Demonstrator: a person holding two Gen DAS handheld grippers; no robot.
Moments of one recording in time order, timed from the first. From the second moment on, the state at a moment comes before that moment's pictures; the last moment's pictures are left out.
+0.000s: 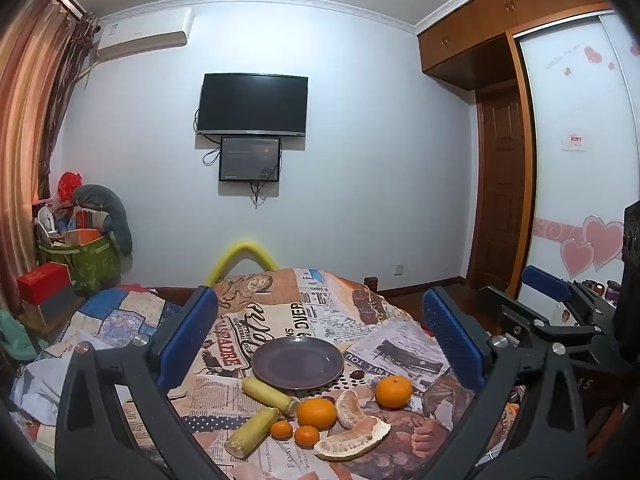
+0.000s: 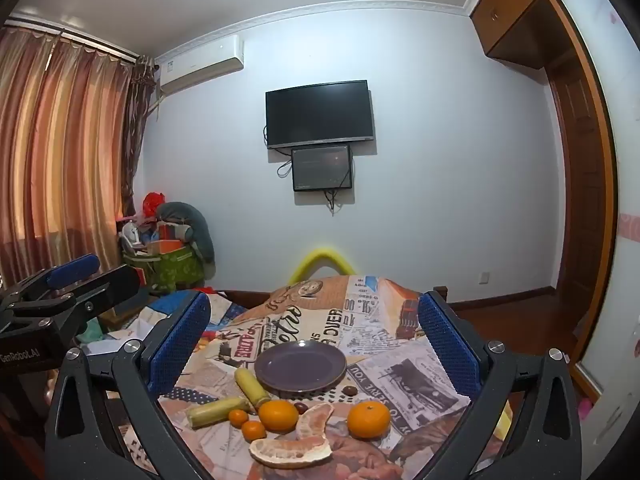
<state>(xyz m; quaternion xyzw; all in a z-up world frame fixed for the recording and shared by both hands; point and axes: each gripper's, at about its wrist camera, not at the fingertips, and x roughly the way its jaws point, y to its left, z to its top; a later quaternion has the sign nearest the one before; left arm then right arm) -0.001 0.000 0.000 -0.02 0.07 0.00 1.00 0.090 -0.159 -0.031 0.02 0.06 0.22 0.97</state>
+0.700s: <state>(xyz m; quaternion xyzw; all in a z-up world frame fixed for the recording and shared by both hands) 0.003 0.001 -0.002 -0.02 0.08 0.00 1.00 0.088 -0.160 -0.030 0.02 0.06 0.22 0.97</state>
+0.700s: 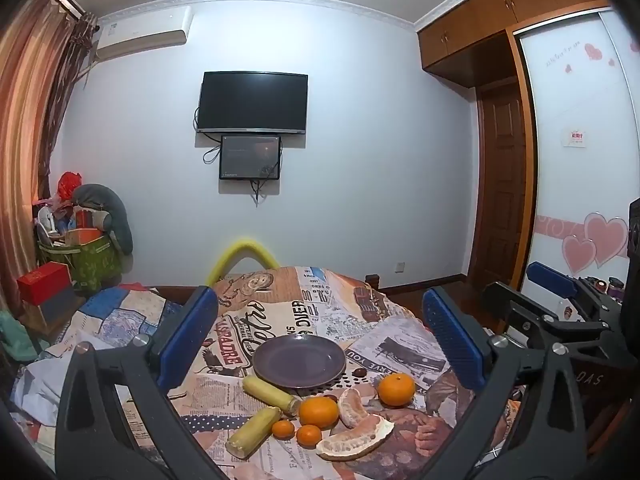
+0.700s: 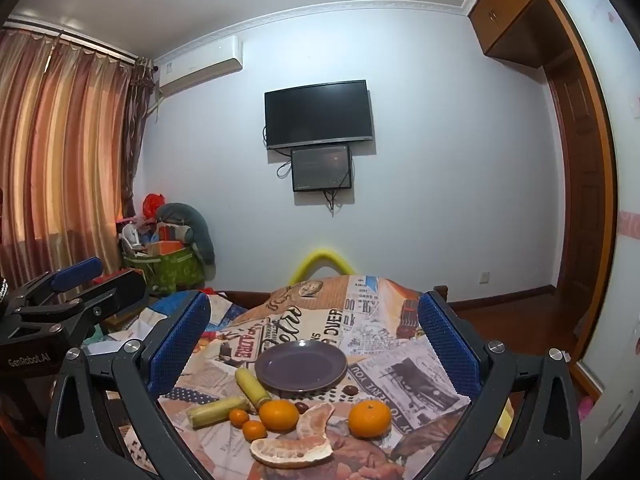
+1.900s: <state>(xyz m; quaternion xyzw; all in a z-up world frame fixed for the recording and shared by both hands) 0.004 0.001 -0.005 -0.02 0.07 0.01 1.00 0.088 -0.162 -0.031 0.02 0.06 0.22 0.97</state>
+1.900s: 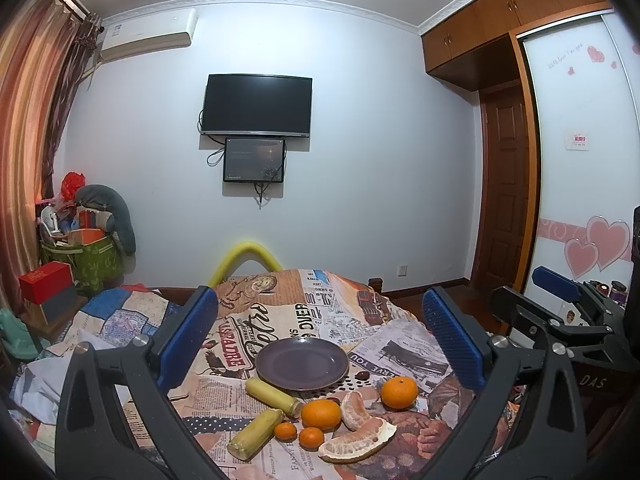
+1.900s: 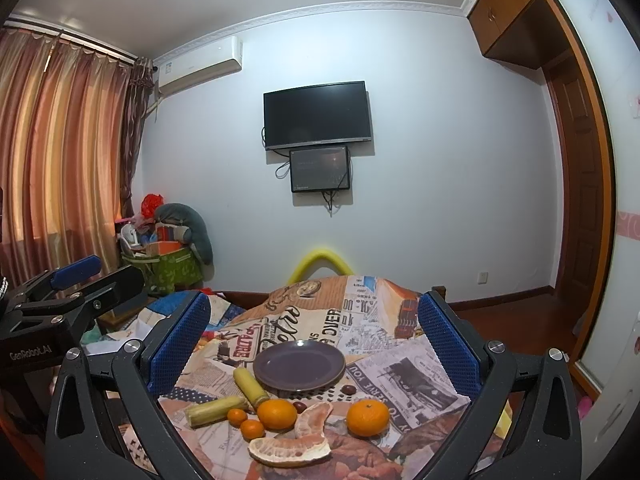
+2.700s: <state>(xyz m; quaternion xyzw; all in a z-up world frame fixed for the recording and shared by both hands) 0.005 0.002 -0.006 -0.02 0.07 0.01 1.00 0.087 -0.161 -0.032 0.02 0.07 0.22 0.97</state>
